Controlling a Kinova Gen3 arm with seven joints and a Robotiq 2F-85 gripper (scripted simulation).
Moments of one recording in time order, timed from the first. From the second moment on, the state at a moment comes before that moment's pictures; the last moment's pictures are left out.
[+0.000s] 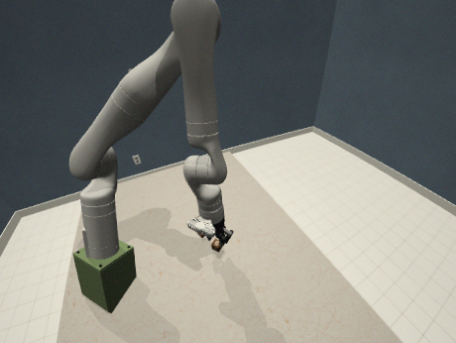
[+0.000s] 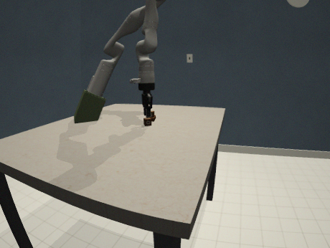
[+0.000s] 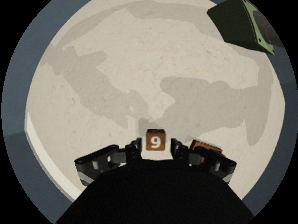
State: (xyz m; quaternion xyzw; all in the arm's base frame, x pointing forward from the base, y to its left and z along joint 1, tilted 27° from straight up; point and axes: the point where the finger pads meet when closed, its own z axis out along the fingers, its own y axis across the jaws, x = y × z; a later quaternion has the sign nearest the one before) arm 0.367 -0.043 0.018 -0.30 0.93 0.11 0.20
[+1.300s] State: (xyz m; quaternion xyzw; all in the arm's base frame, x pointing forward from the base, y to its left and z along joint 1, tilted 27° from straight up) arm 0.354 -0.056 0.052 -0.30 0.93 0.11 0.20
